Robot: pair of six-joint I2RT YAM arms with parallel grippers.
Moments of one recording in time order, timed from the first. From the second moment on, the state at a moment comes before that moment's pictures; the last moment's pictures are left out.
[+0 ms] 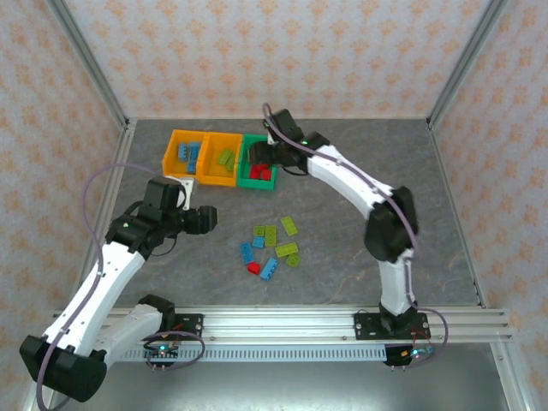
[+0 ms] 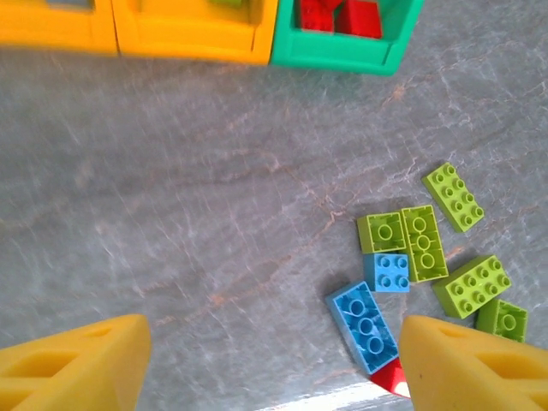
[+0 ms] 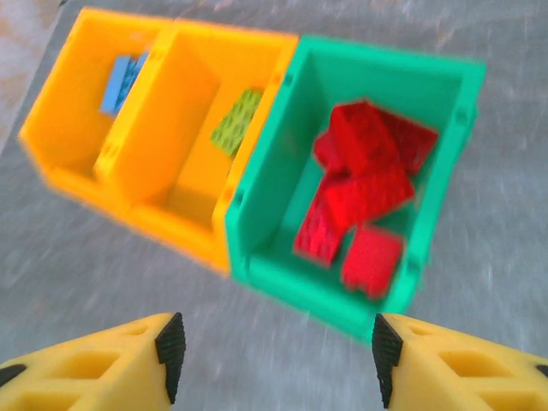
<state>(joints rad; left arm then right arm) -0.27 0.93 0.90 -0.85 0.08 -0.32 0.66 1.93 1.80 -0.65 -0.06 0.46</state>
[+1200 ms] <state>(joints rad) -0.75 1.50 0.77 -0.58 -0.15 -1.00 0.69 1.34 1.12 -0.63 -0.20 0.59</state>
